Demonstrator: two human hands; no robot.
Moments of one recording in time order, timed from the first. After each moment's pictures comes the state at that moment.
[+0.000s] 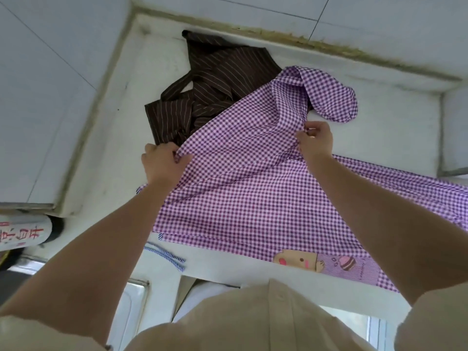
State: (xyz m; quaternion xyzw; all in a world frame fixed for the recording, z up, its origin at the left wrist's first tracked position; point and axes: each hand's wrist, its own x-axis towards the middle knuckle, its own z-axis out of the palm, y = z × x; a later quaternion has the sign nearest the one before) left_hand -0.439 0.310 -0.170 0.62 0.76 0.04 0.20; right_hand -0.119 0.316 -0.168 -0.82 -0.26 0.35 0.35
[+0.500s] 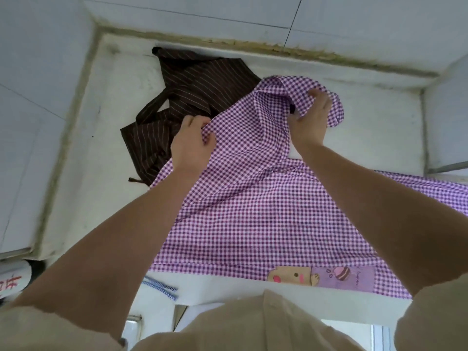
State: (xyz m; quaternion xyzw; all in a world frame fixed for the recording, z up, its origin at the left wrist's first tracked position) left_hand -0.340 0.370 -0.145 0.71 0.64 0.19 0.23; right_hand -0.099 0.361 -0.146 -0.82 -0.44 0.16 0.32
